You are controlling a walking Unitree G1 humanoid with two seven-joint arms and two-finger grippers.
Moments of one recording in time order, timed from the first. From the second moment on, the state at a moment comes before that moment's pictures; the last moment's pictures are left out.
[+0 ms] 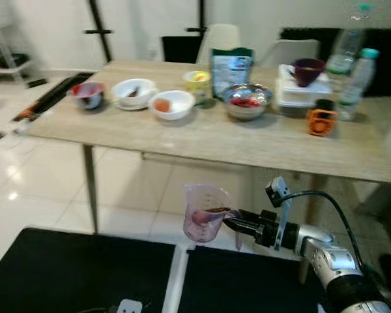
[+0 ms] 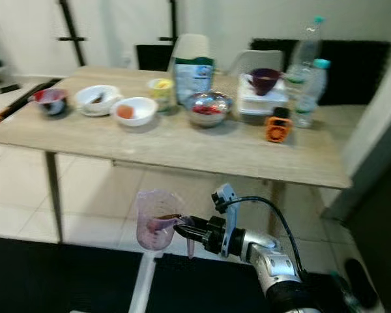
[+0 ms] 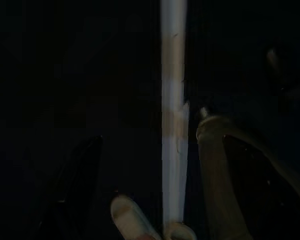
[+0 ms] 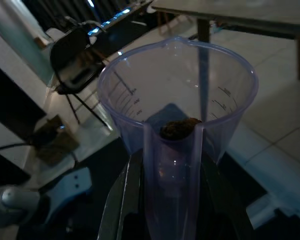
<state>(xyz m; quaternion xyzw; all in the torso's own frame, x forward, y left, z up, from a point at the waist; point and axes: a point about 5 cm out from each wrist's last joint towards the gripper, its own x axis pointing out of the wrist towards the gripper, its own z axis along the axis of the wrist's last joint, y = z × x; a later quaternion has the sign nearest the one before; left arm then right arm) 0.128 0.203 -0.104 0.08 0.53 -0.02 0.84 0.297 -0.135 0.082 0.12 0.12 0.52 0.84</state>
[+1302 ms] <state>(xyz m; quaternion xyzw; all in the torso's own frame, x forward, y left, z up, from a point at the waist) 0.125 0.212 -0.103 0.11 0.53 -0.02 0.84 0.293 -0.095 0.080 0.12 0.11 0.57 0.80</state>
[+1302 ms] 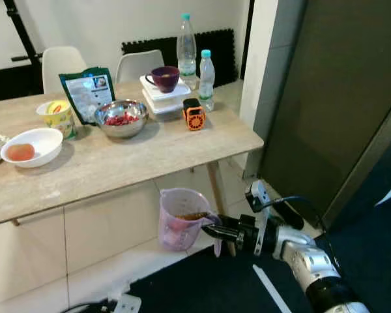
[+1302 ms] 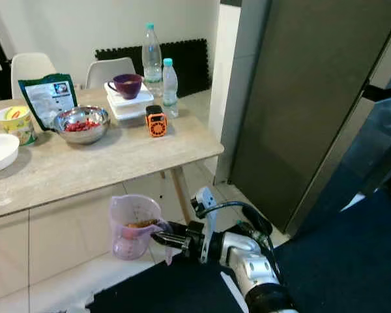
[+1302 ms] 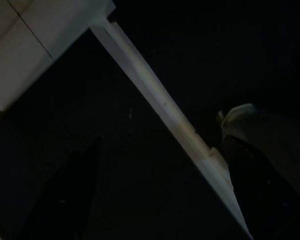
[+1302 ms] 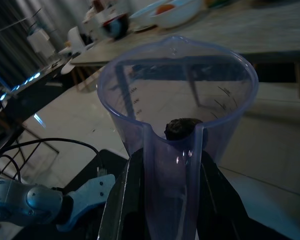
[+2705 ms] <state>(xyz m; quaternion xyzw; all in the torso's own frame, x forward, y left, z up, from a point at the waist) 0.122 0.209 -0.105 0.06 0.54 -0.02 0.84 0.290 -0.082 0.079 0.12 0.09 0.58 0.80</state>
